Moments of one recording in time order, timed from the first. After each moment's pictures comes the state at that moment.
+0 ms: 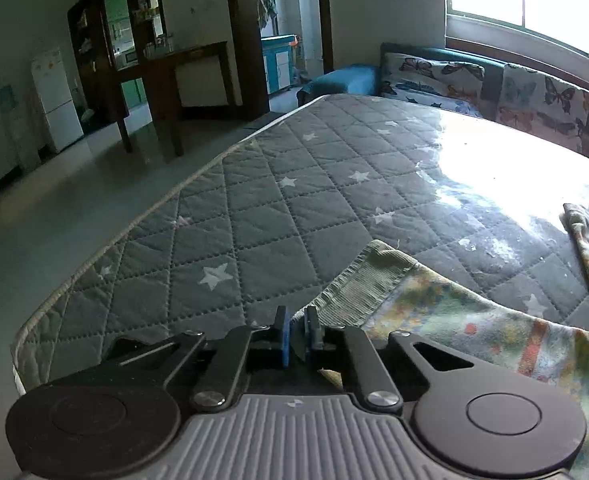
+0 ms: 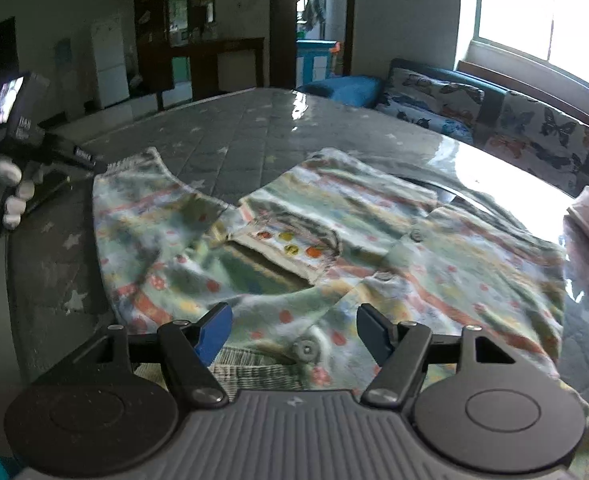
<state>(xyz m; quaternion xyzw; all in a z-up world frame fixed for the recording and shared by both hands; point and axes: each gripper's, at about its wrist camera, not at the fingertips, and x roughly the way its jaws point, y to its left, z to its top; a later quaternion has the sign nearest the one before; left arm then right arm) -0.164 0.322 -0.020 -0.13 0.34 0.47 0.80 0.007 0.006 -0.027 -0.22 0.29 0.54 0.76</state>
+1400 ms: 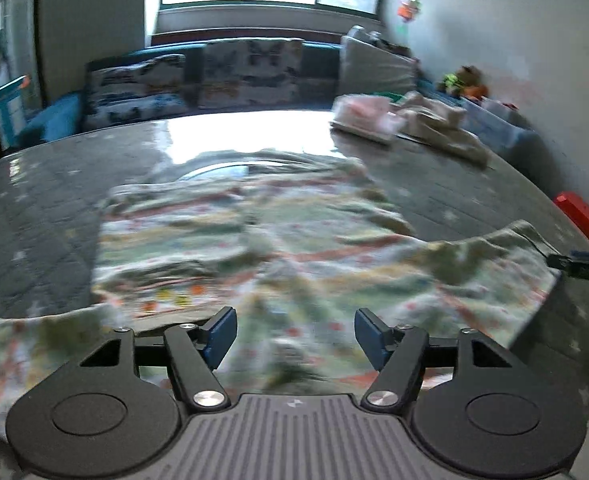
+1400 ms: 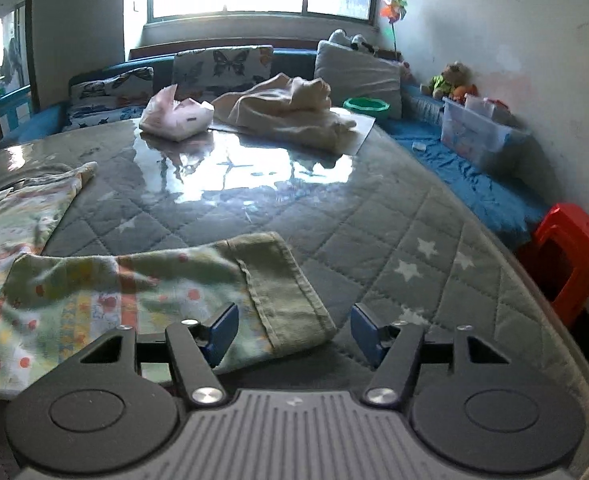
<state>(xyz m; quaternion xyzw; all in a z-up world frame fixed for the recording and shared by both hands) -0.029 0.071 0.015 -0.07 0.37 0.08 0.92 0.144 -0.282 -0.043 -0.07 0.35 0.14 0.92</state>
